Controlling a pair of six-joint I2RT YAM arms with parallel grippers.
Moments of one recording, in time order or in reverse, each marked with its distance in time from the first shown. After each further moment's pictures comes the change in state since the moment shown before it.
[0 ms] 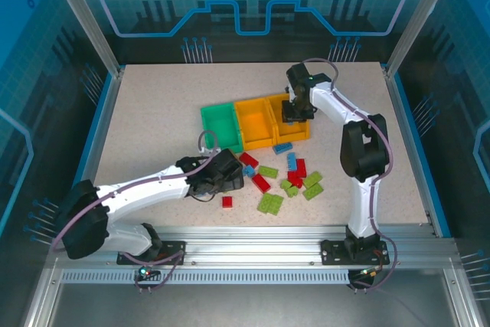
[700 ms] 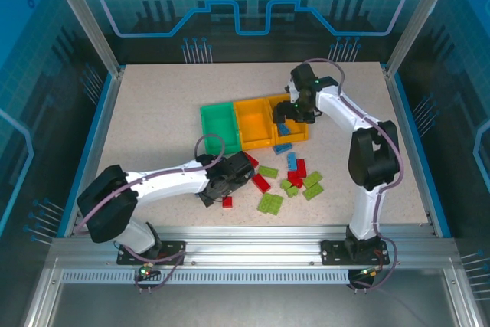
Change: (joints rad) left arm -0.011 0.179 0.057 -0.052 0.008 -0.438; right arm 0.000 -0.146 -0.134 0.071 -0.095 -0.026
